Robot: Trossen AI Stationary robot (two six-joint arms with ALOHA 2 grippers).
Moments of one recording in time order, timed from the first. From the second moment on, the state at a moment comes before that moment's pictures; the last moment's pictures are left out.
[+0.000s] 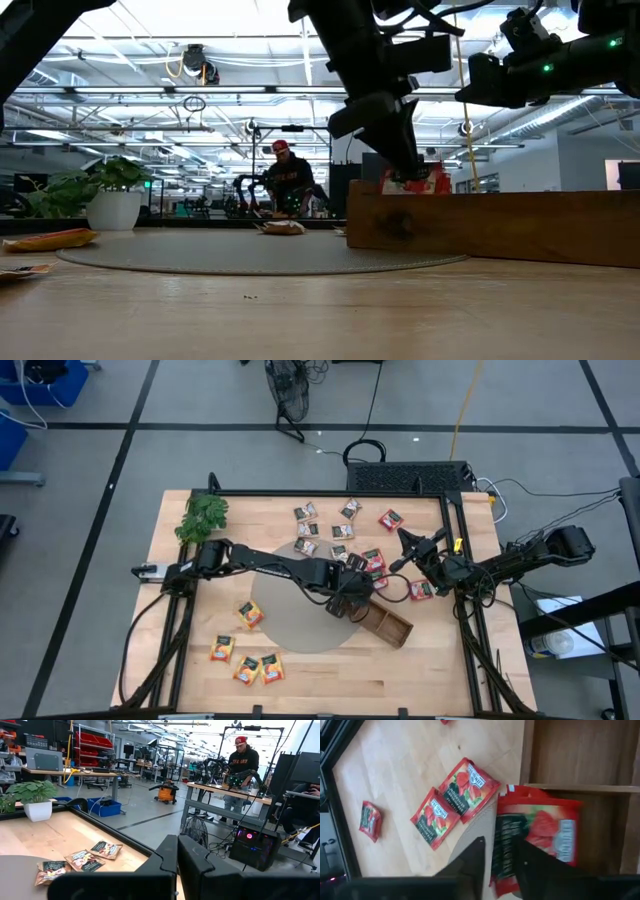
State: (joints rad) left arm -0.09 2.24 1.91 -0.69 -0.29 0.54; right arm 0.16 1.02 0.16 1.01 1.09 -0.25
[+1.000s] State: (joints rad) left arm -0.17 2.19 1.91 -0.81 -0.19 0.59; right arm 0.16 1.02 0.16 0.96 1.09 -0.22
